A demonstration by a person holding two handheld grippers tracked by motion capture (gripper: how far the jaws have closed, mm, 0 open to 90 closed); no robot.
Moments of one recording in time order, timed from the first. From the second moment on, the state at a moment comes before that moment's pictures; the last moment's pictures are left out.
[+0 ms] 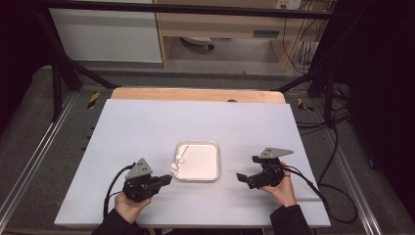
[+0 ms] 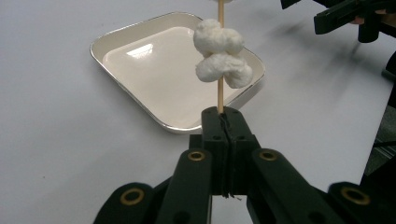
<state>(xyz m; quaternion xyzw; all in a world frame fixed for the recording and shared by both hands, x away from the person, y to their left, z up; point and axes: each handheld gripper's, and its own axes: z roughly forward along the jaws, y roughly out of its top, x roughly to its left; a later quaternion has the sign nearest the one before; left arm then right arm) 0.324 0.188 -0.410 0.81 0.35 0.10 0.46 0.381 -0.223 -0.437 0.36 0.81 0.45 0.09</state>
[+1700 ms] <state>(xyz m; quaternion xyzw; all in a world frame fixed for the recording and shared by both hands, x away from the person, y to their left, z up) 0.399 0.118 -0.429 0.87 0.36 0.10 0.31 0.368 -0.259 -0.452 0.38 0.81 0.44 0.11</state>
